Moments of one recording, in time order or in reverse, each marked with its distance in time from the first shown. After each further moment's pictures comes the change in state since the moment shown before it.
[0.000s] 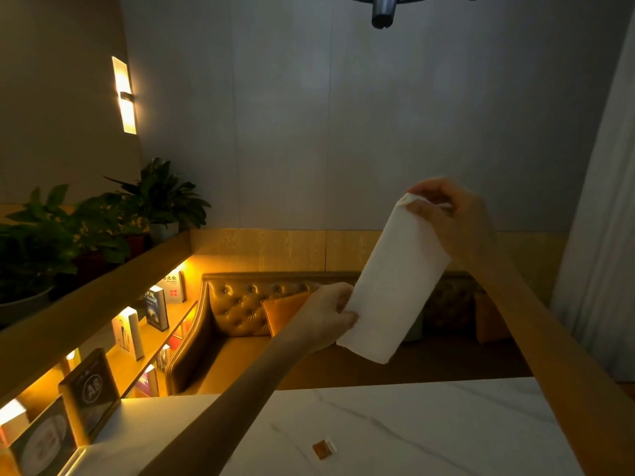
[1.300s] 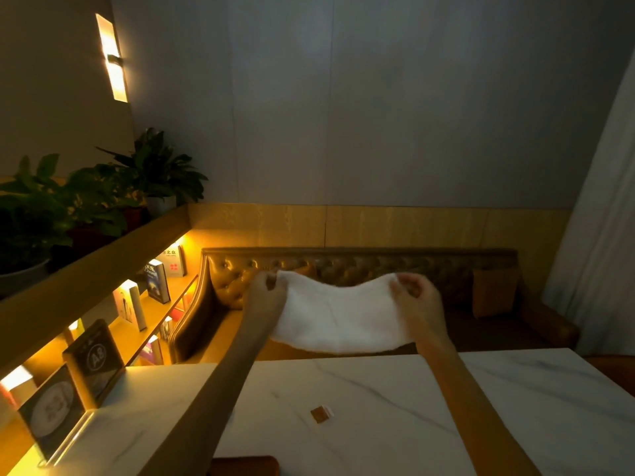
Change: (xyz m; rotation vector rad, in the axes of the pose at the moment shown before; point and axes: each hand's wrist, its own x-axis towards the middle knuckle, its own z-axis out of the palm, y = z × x) left_hand -0.020 -0.066 -0.018 -0.170 0.547 -0.309; right_hand -0.137 0.063 0.095 0.332 0.030 0.717
